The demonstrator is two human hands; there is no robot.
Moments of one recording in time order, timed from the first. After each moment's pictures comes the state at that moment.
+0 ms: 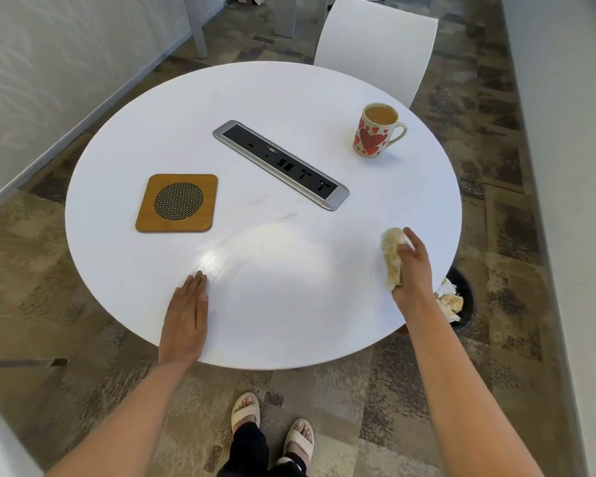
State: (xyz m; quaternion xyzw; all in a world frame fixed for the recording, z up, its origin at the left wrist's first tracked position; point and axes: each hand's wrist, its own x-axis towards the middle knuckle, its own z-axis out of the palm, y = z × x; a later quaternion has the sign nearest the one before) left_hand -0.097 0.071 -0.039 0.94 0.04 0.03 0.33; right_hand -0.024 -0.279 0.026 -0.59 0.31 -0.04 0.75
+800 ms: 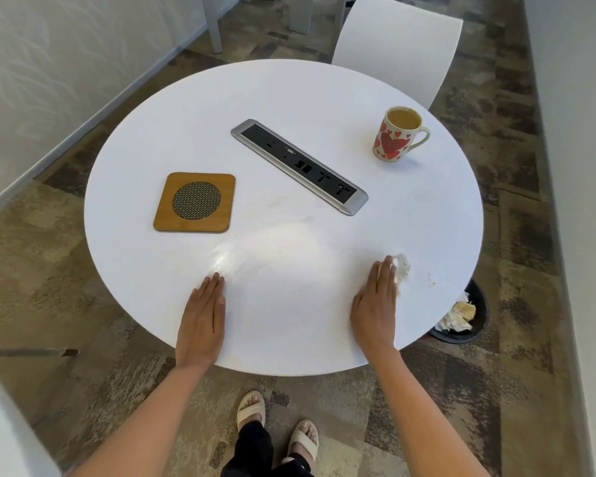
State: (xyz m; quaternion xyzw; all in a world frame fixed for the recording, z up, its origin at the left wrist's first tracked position) left_hand -0.097 0.072 -0.037 0.95 0.03 0.02 0.32; right_hand -0.065 -0.205 -0.031 -0.98 0.10 -0.01 0.17
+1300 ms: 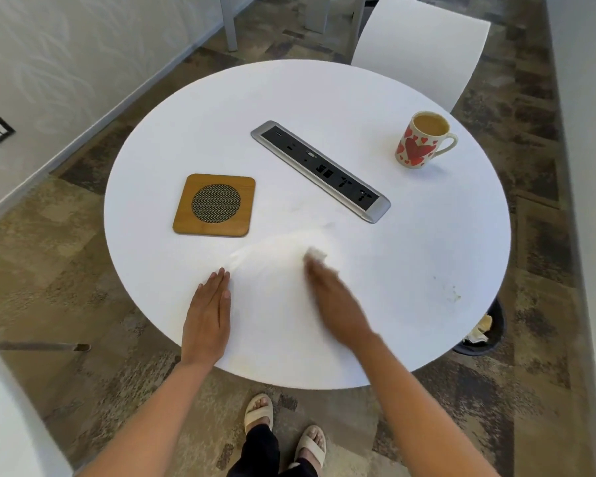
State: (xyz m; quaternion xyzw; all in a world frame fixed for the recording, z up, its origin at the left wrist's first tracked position) left_hand -0.082 0.095 -0.037 0.94 0.05 0.04 0.34; right_hand -0.030 -0.141 -0.038 -0.93 -0.21 0.05 0.31
